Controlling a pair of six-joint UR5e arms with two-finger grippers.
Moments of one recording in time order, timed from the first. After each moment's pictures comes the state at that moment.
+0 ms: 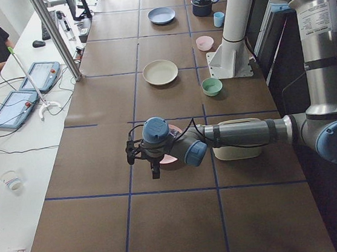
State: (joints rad) left arm -1.33 -1.41 -1.66 -2.16 -2.39 -0.62; right arm 1.59 -1.62 1.68 -1.57 2.41 0.01
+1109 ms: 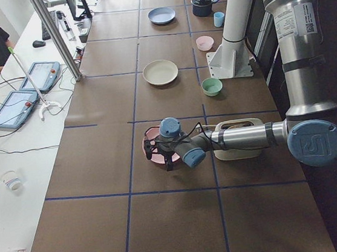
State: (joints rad) left arm -0.98 -1.41 -1.56 -2.45 -2.15 -1.02; right arm 1.59 -1.62 1.69 -1.57 2.41 0.01
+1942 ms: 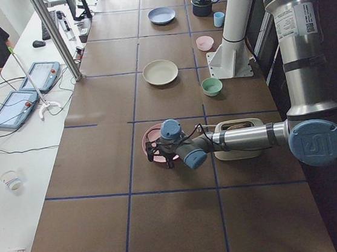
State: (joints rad) left arm -0.99 -1.40 -1.55 -2.44 -2.19 -1.02; right arm 1.59 -1.62 1.70 -1.57 2.41 0.01
